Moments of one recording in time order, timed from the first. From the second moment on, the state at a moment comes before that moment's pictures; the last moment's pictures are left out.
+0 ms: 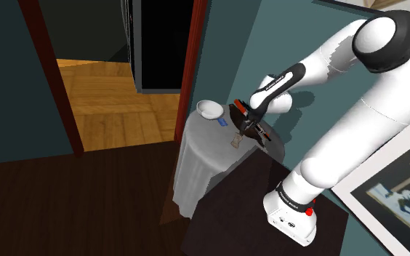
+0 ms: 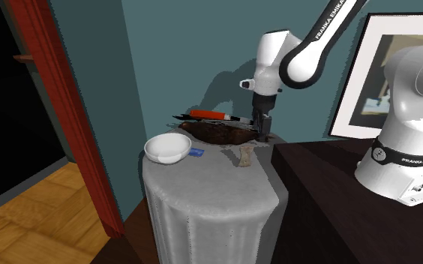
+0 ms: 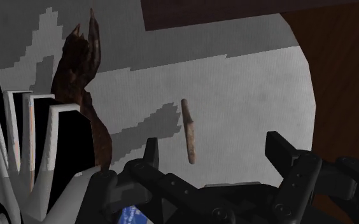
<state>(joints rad) -0.09 -0.05 -0.47 -2.76 -0.03 2.75 -0.43</state>
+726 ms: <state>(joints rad) -0.15 0.21 -0.34 -2.71 0.35 2.93 -0.73</state>
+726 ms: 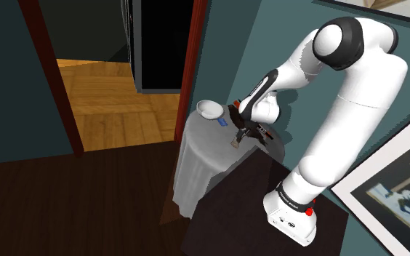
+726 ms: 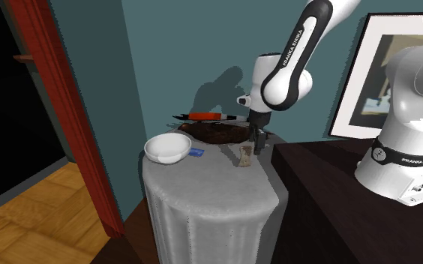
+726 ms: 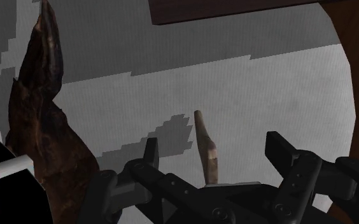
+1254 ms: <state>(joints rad) -0.16 0.22 -0.33 -2.70 0.37 2.93 -0.74</state>
